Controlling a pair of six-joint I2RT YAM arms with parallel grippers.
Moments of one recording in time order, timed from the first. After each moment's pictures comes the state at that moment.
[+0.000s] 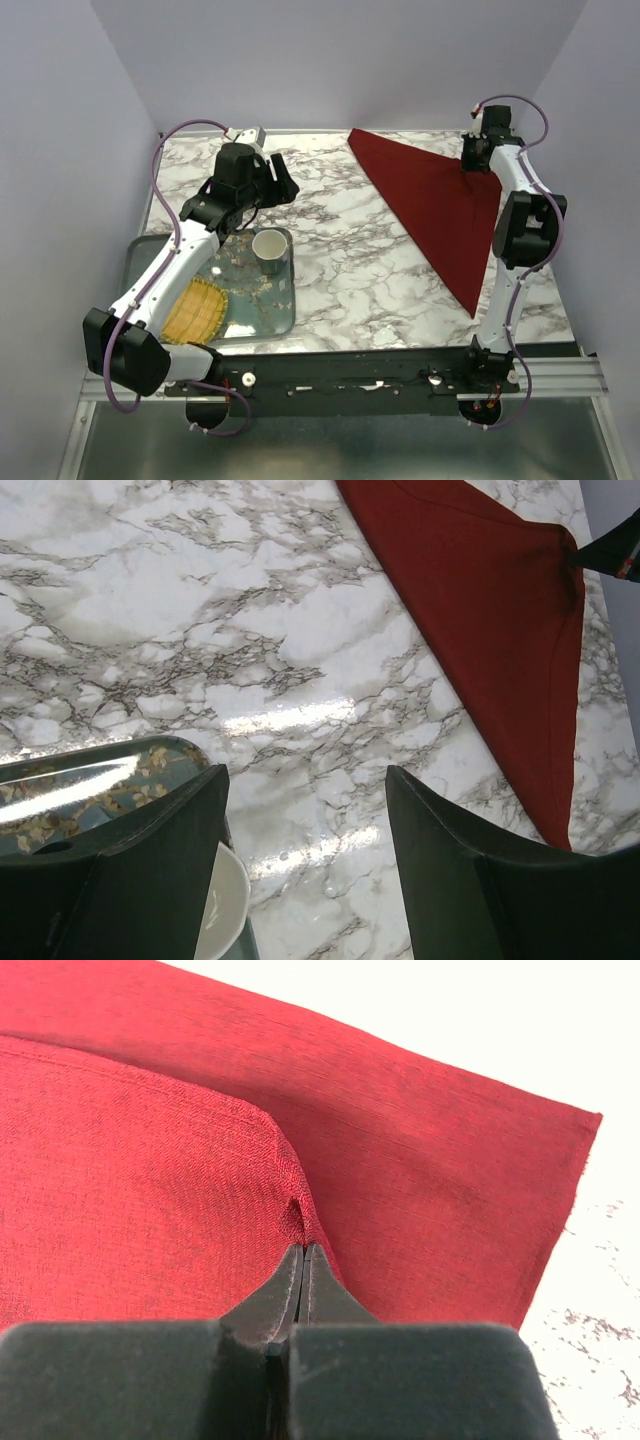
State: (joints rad) left arm -0.40 1.30 1.22 -0.41 0.06 -0.49; right arm -0.11 2.19 1.90 -0.54 -0.05 -0.05
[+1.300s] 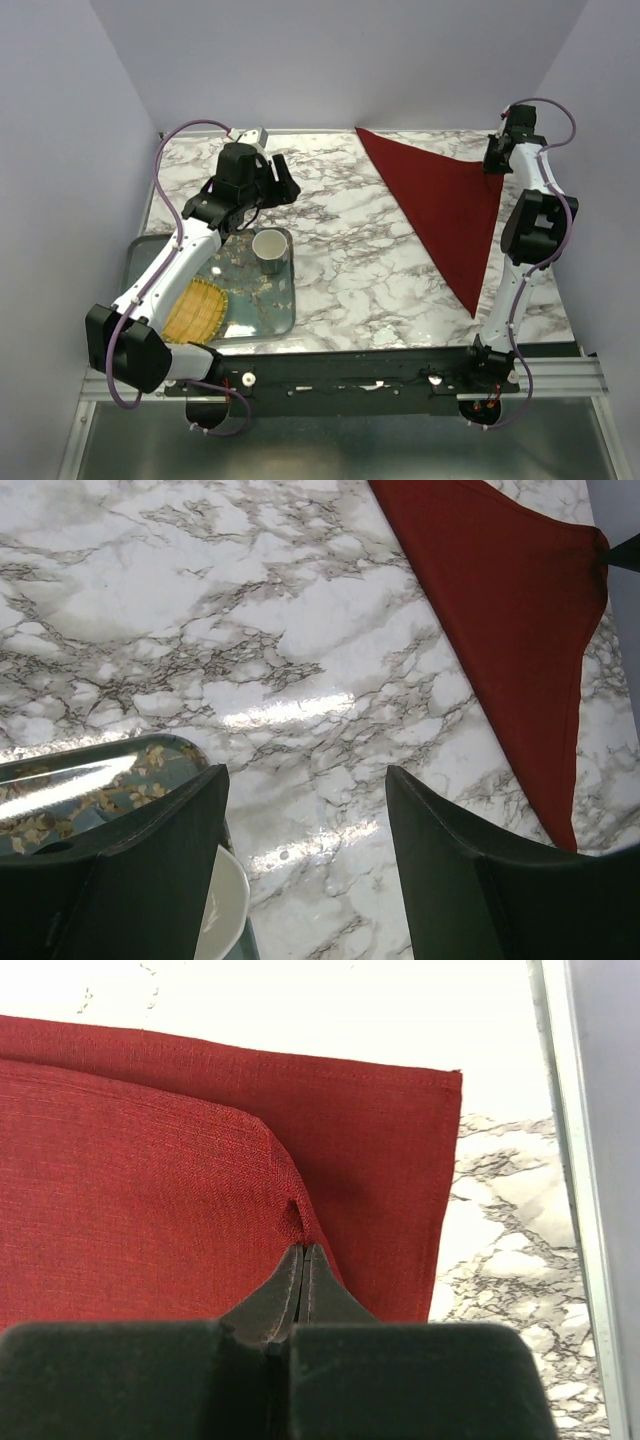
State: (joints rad) left arm -0.40 1.32 1.22 -0.41 0.07 -0.49; right arm -0.22 2.26 2.00 -0.63 0.00 0.03
